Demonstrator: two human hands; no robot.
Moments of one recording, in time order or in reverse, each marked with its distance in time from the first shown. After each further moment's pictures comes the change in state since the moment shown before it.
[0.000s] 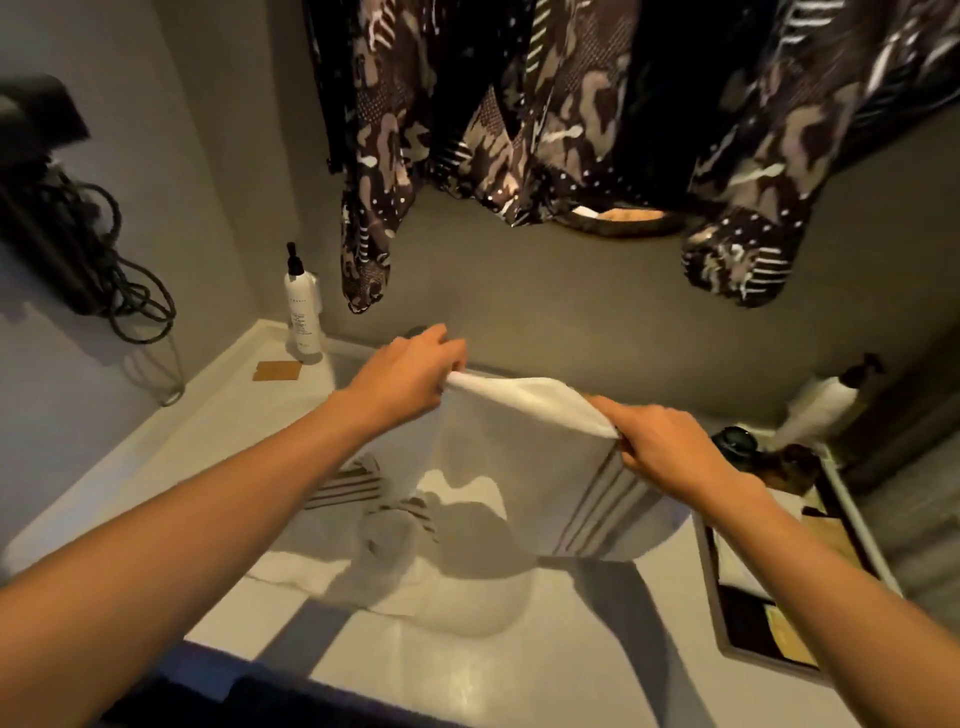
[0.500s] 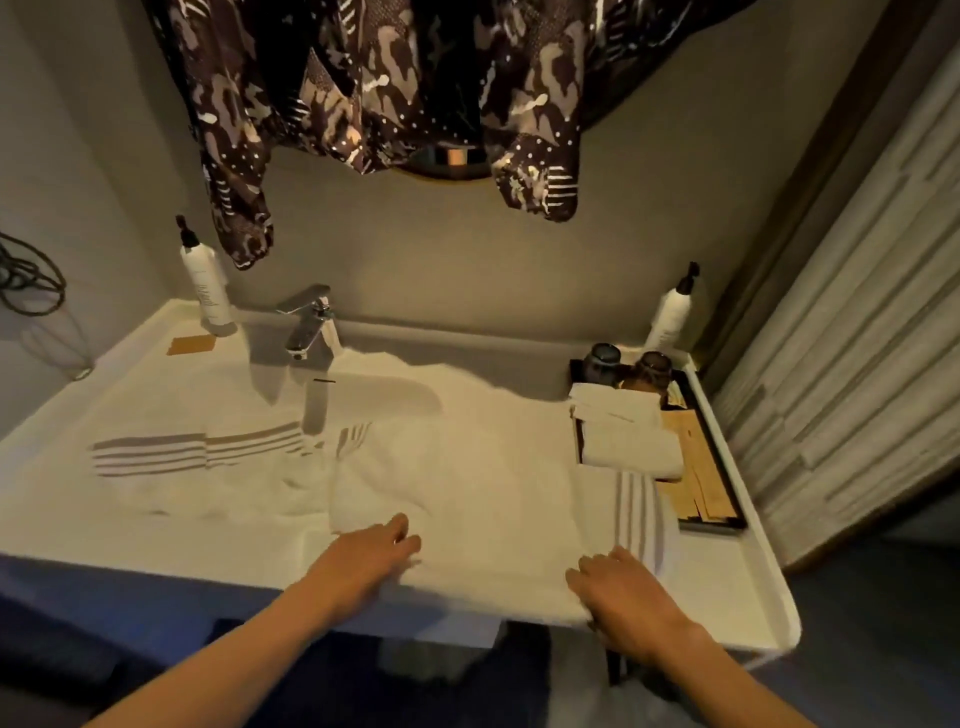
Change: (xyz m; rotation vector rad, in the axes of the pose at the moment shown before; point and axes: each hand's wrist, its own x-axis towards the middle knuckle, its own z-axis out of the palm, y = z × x) left_hand -0.205 0.165 0.167 0.088 -0.364 0.280; right_hand -0.302 0.017 0.114 -0.122 -0.465 -0.107
